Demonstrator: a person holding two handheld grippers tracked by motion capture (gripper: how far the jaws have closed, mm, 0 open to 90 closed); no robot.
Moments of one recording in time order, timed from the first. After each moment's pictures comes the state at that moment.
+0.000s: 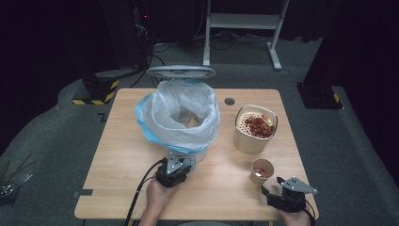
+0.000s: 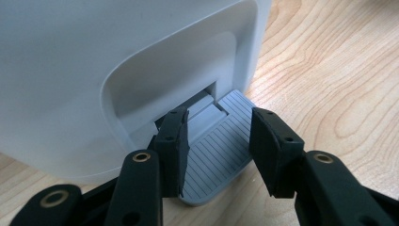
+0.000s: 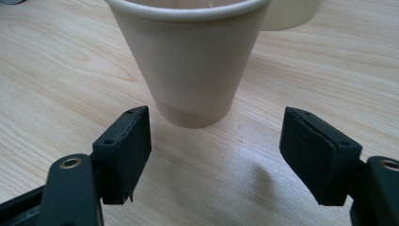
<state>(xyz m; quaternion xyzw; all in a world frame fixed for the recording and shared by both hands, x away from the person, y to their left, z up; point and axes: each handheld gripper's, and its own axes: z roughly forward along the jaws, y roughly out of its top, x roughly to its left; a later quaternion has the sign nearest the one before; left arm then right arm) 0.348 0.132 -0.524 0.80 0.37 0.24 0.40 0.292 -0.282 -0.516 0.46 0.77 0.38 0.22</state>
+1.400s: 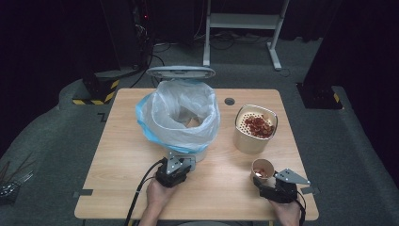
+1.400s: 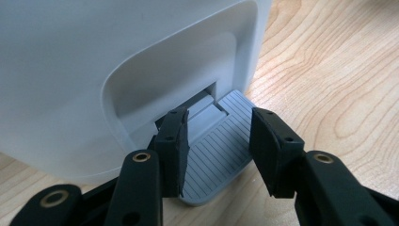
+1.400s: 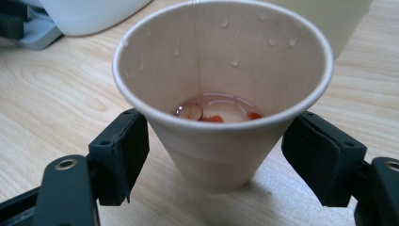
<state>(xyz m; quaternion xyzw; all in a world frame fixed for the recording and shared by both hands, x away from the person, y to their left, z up) 0.348 0.131 -0.524 0.80 0.37 0.23 0.40 0.314 -0.264 -0.512 0.45 0.76 0.43 0.21</state>
